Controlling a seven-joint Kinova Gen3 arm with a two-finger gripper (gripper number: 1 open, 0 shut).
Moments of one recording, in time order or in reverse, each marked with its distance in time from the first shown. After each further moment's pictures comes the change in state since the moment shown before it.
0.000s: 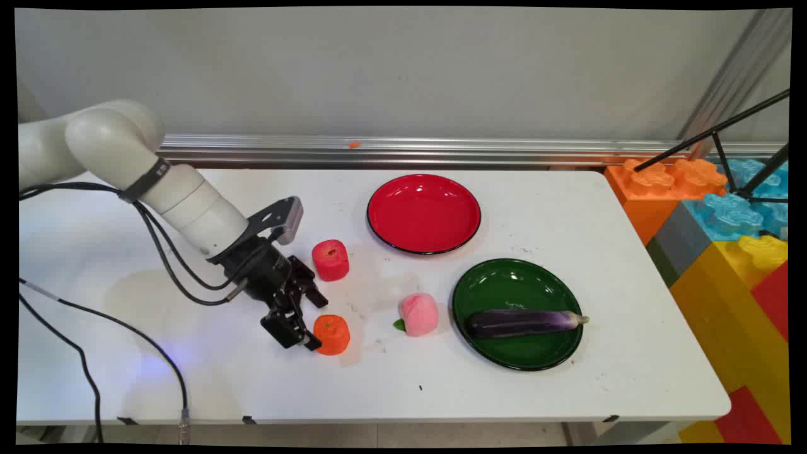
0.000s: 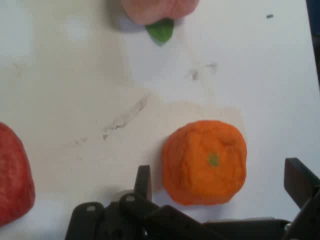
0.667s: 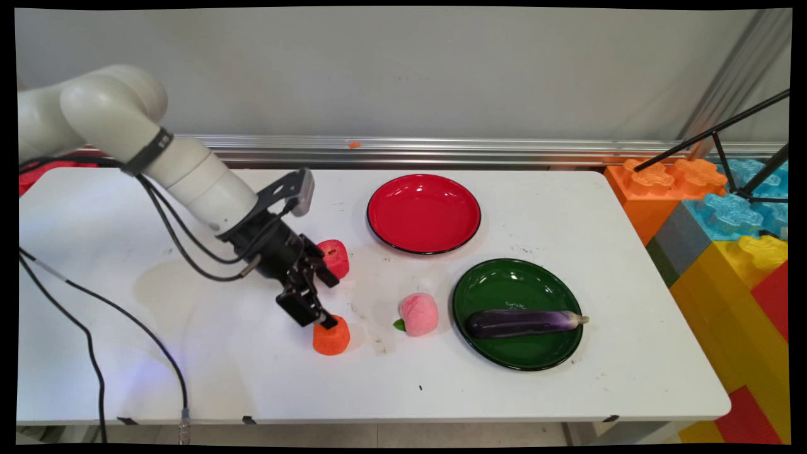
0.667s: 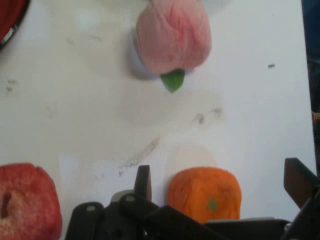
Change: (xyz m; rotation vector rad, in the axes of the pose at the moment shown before) arm 0.044 0.007 -0.026 0.043 0.014 -0.038
